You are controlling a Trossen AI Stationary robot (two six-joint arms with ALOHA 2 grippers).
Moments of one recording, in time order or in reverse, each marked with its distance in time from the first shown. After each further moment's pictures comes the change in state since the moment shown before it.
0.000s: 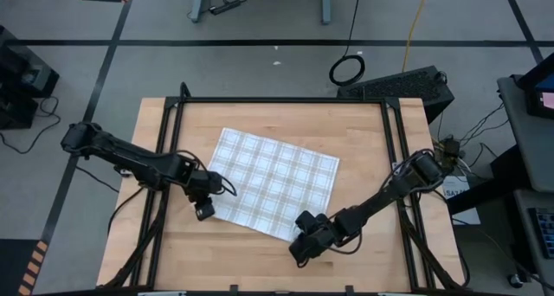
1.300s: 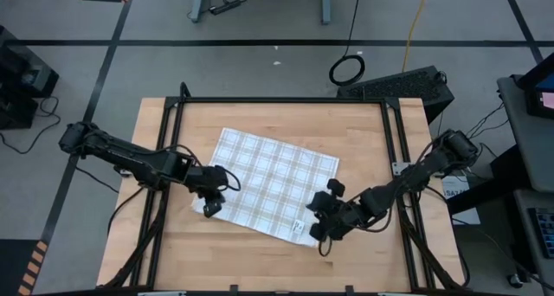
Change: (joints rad) left arm 0.000 -0.039 0.072 0.118 -0.195 0.083; right arm -0.023 -0.369 -0.122 -0.225 0.374 -0.542
